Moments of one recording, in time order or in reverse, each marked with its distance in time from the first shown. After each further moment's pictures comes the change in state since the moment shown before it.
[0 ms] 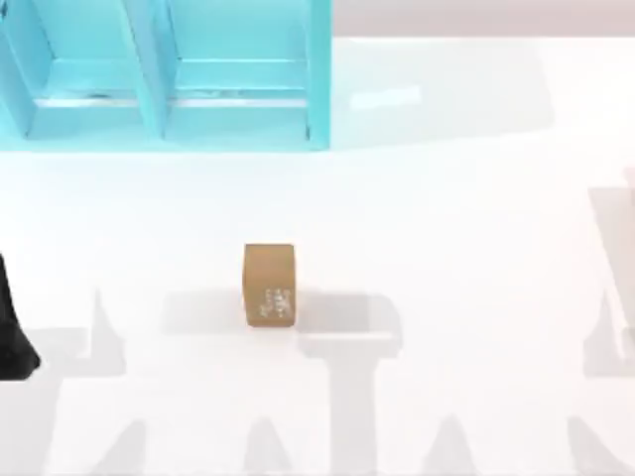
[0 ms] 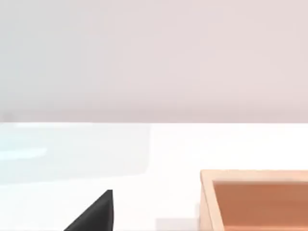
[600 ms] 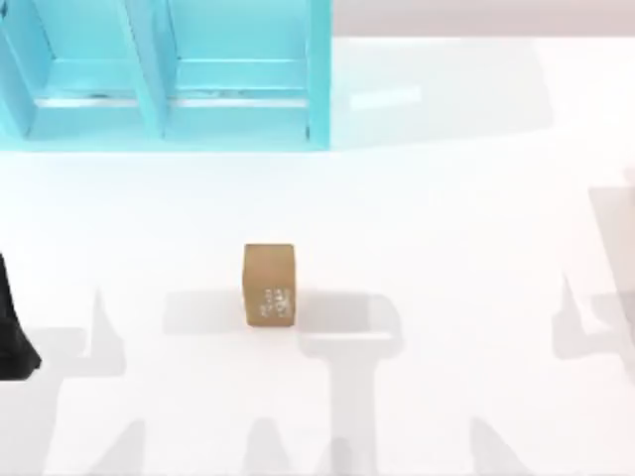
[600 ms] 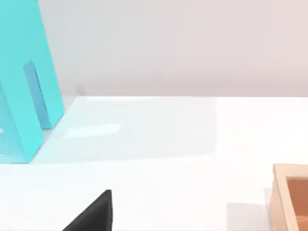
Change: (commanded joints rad) left arm 0.000 0.000 0.000 0.000 0.000 0.000; right arm 0.131 0.272 0.317 -0.199 -0.024 0.075
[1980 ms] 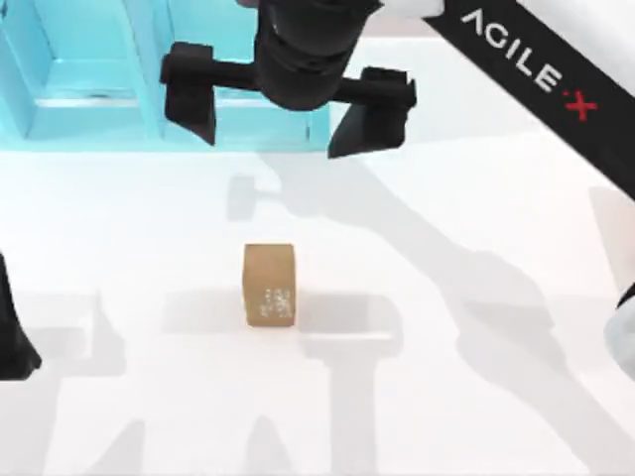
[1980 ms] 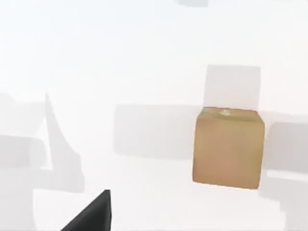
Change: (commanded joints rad) left arm 0.000 0.000 0.000 0.000 0.000 0.000; right arm 0.664 2.090 2.303 -1.299 0.057 0.712
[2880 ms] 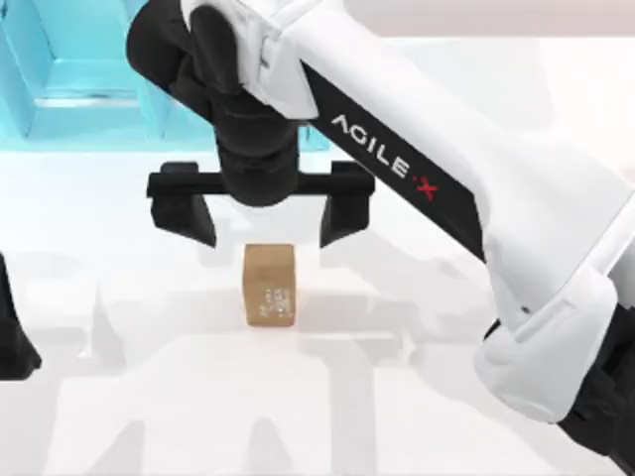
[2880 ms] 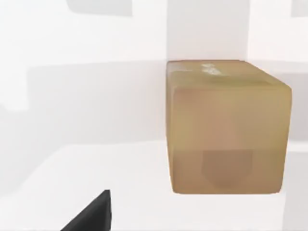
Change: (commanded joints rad) left arm 0.000 0.000 0.000 0.000 0.000 0.000; right arm 0.056 0.339 0.296 -0.224 0.047 0.090
